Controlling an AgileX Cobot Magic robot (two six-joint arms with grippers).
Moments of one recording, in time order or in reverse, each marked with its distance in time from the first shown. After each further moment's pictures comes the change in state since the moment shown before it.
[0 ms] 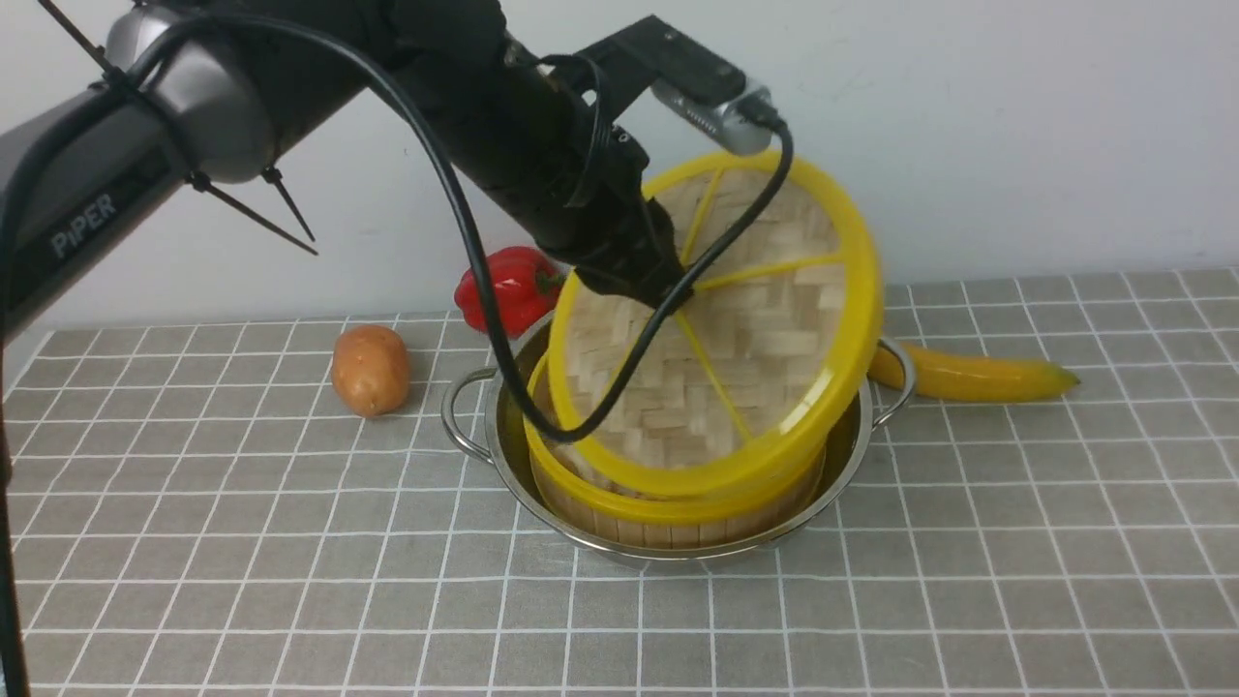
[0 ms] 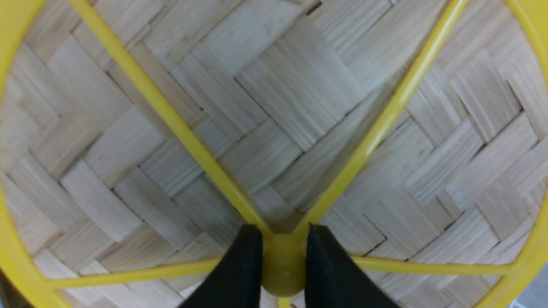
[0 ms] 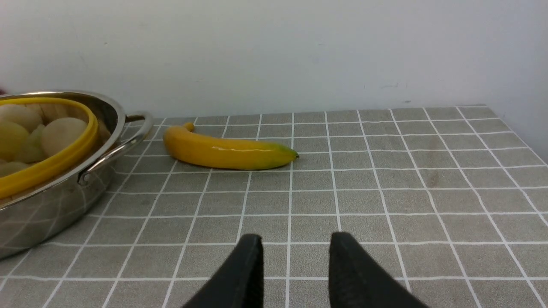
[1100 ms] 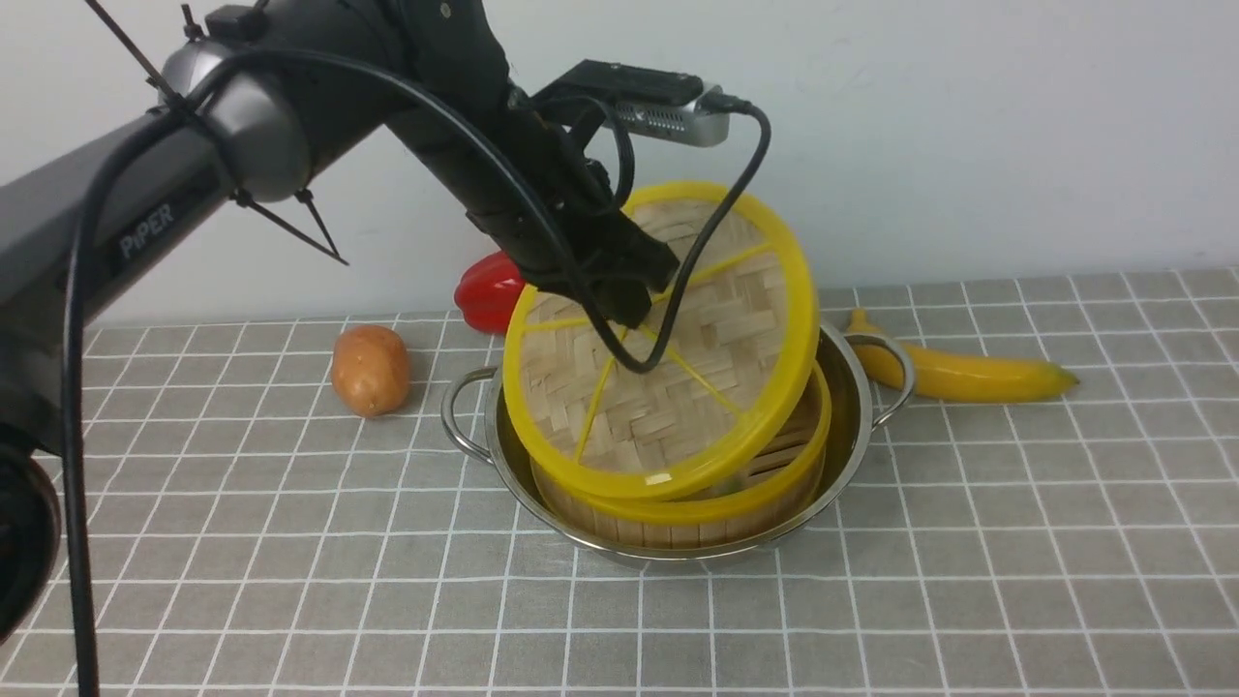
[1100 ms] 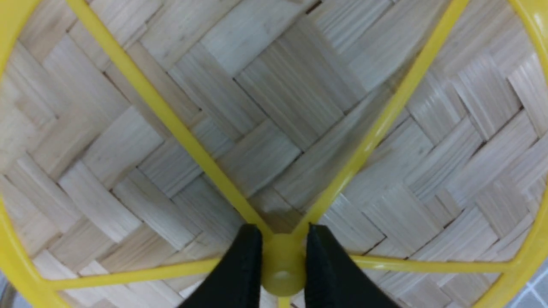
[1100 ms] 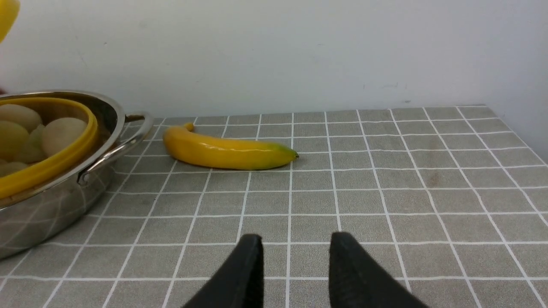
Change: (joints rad) right arm 0.000 0.000 0.000 0.000 0.000 0.000; left arm 0.029 0.072 -0.007 0.134 -0.026 -0.366
